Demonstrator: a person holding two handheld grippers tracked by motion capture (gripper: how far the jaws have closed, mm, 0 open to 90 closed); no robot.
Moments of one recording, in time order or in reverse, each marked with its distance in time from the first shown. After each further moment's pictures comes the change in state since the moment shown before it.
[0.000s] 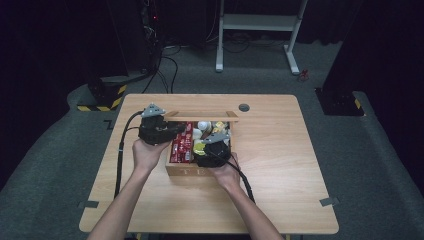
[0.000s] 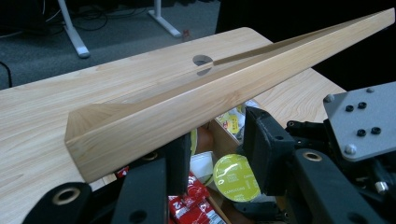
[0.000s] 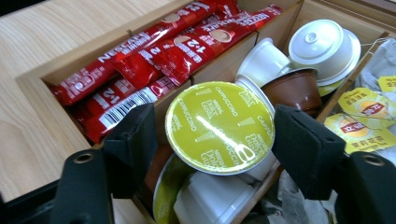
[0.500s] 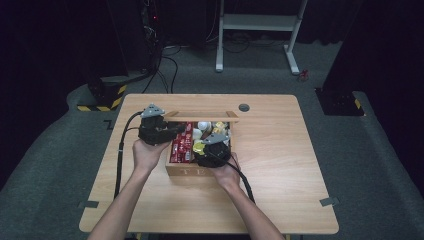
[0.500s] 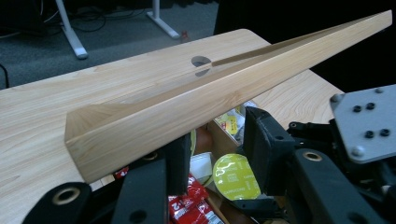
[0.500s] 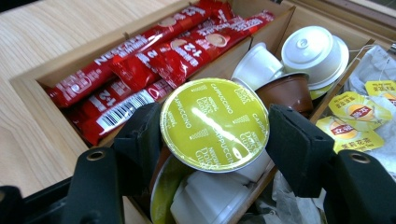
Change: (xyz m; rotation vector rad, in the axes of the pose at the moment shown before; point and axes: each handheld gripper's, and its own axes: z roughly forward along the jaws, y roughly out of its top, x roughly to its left) left arm 0.000 -0.001 0.000 -0.007 -0.008 -0.004; right arm 0.003 0.000 -0.003 -0.019 -0.030 -0.011
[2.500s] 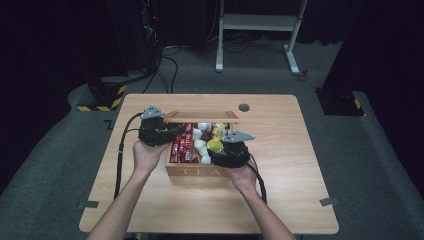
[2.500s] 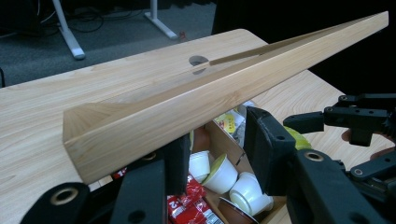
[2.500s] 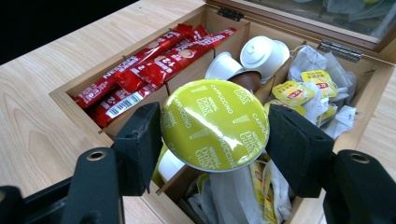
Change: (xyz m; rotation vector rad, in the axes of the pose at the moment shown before) left arm 0.000 -0.004 0.000 -0.004 -0.009 0.002; right arm -0.027 -0.009 -0.055 -0.060 0.025 0.107
